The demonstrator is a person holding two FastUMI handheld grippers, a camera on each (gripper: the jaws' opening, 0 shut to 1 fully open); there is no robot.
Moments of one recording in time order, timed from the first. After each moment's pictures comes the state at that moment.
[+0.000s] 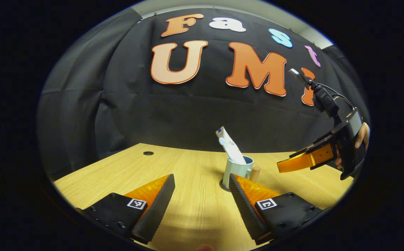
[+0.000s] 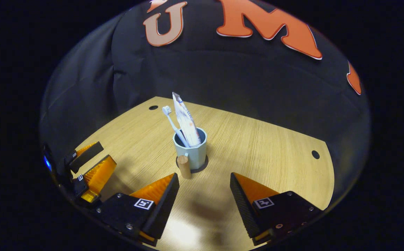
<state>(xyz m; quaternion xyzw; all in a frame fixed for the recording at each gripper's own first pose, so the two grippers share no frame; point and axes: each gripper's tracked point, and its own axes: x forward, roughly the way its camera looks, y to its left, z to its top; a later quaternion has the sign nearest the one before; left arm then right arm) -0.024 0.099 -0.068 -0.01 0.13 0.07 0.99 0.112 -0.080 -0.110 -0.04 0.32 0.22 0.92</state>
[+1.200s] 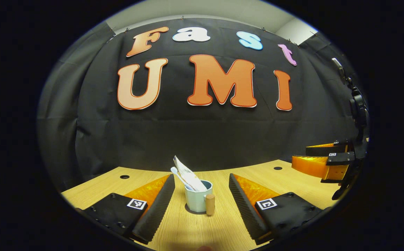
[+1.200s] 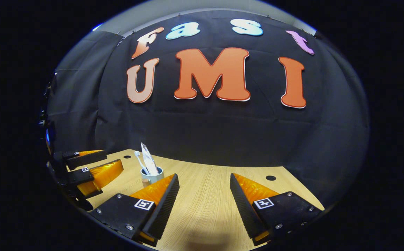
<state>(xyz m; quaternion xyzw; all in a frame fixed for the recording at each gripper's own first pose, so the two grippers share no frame) 0.020 -0.004 -0.016 0.03 0.06 0.02 1.00 0.079 -0.207 -0.042 0.01 0.07 0.10 0.99</state>
